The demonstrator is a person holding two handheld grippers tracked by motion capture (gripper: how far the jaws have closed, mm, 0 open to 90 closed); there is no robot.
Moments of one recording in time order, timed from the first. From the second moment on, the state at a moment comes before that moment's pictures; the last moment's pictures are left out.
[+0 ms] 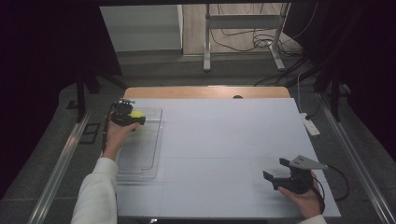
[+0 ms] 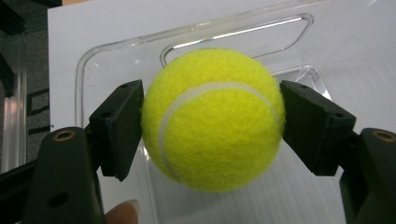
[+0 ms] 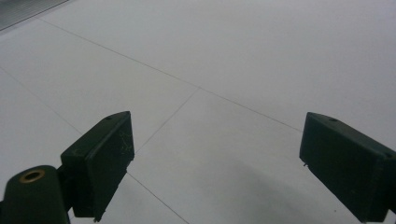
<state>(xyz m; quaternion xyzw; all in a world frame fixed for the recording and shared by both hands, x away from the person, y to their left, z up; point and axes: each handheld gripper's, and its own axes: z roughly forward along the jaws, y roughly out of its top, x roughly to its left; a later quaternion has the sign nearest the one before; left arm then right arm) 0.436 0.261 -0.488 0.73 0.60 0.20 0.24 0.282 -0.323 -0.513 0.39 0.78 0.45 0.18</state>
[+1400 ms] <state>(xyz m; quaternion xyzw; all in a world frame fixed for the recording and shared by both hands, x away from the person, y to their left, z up) 0.432 0.252 -0.487 0.74 0.58 0.19 0.27 0.282 -0.324 -0.513 0.39 0.78 0.45 0.18</state>
